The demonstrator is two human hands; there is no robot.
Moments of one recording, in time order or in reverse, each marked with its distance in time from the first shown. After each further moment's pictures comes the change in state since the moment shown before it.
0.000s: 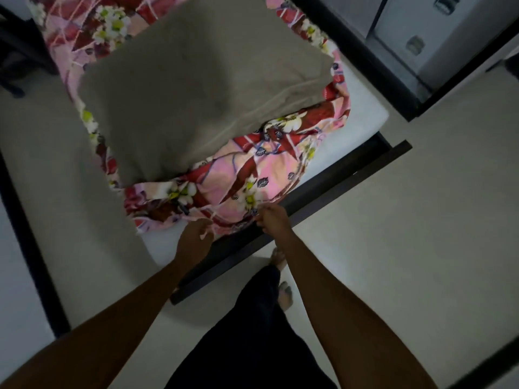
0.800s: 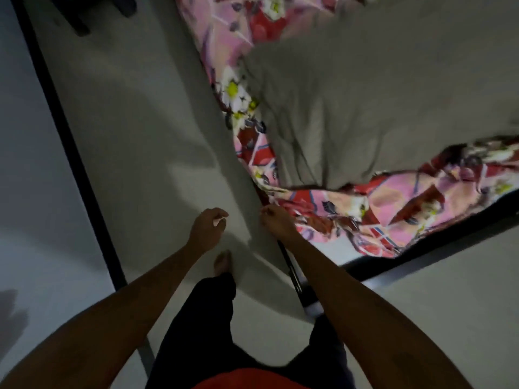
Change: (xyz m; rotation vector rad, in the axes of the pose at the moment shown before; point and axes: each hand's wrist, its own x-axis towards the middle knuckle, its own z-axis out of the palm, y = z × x) left_hand 0.119 -0.338 -0.310 -0.130 -0.029 -0.081; right_hand 0.066 0.007 0.489 -0.629 -0.039 -0.179
